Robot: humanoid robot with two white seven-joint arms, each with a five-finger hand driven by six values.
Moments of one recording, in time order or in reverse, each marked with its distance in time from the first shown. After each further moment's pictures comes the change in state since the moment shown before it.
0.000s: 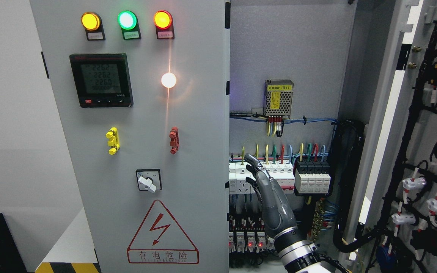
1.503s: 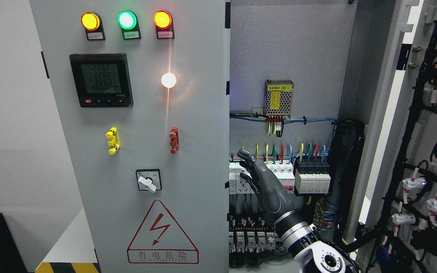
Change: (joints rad) left arm -0.002 -0.002 -0.039 0.000 0.034 -0.013 0.003; right arm -0.104 -0.049 -0.003 0.095 -0.140 0.083 0.100
